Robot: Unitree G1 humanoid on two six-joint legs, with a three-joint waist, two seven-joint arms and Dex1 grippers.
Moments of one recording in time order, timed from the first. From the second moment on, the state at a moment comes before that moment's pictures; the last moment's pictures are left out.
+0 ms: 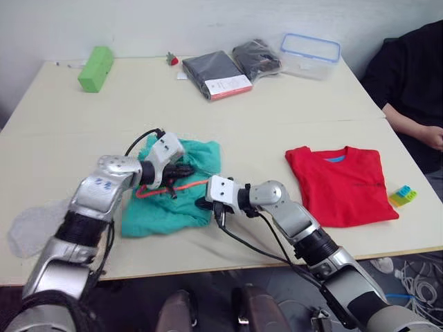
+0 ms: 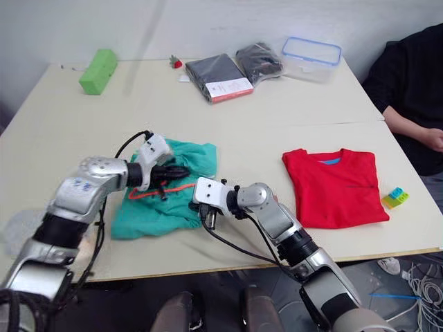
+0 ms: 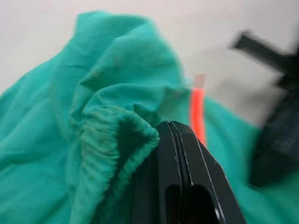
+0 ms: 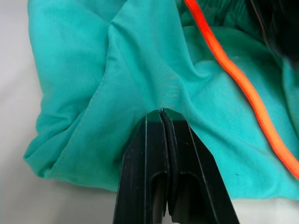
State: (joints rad) left arm -0.73 0.62 -0.21 0.20 -0.22 0.57 -0.76; right arm -0.66 -0.24 0.47 0.20 -0.06 0.20 0.93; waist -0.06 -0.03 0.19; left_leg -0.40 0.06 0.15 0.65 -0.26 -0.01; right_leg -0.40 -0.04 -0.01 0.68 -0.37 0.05
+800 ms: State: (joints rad) left arm -0.54 0.67 0.10 -0.09 -0.39 0.68 -0.79; right arm -0.90 -0.15 0.27 0.35 0.06 0.25 0.84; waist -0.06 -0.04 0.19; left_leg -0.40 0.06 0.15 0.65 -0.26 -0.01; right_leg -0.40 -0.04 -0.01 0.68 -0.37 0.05
